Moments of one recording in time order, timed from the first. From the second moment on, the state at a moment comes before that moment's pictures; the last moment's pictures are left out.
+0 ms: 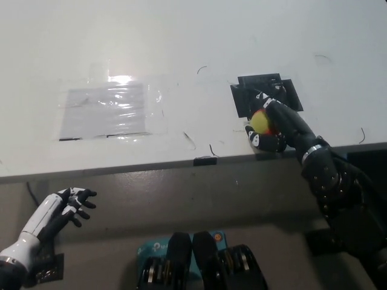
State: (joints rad) left_arm -0.13 0.43 -0.04 0.08 0.09 0.05 -0.19; right_arm -0.65 -0.24 0.36 0.28 -0.43 0.25 0.13
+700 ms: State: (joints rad) left_arm -0.12 0.43 -0.04 0.07 0.09 0.05 -0.20; right_arm -0.68 -0.26 0.43 0.26 -0.53 0.27 0.18
